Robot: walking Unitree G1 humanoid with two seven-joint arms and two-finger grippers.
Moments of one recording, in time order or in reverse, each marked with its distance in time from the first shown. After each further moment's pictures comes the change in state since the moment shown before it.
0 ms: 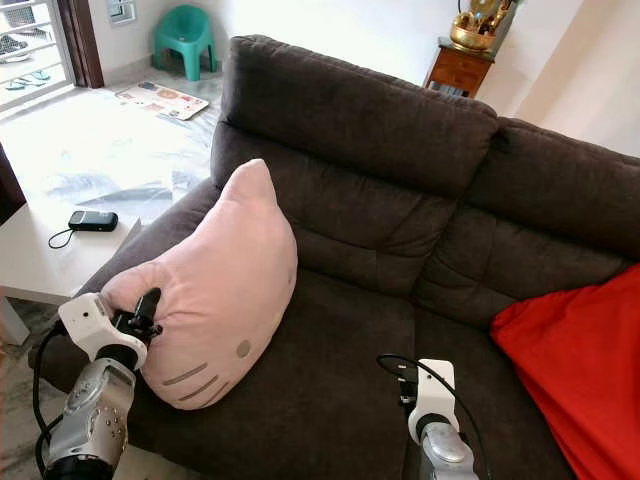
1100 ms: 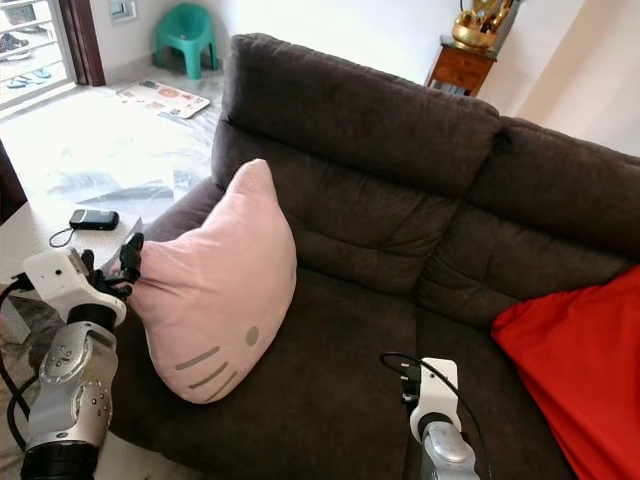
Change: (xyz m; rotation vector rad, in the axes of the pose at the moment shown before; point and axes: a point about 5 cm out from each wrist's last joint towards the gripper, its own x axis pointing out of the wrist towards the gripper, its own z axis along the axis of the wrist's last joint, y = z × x) left arm -0.004 -0.030 0.056 0.227 -0.236 -0.094; right arm 0.000 -0.002 0.001 0.019 -0.014 -0.012
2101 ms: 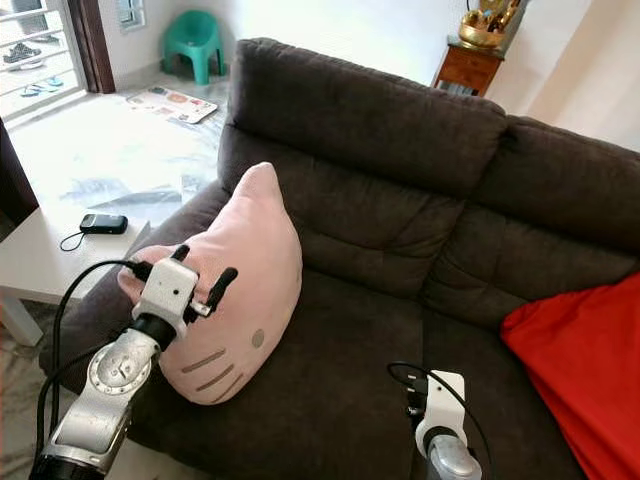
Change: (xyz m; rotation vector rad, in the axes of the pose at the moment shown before) left arm -0.024 -0.060 -0.025 0.529 0.059 -0.513; right arm -0.006 -0.008 -0.016 0.037 0.060 -0.020
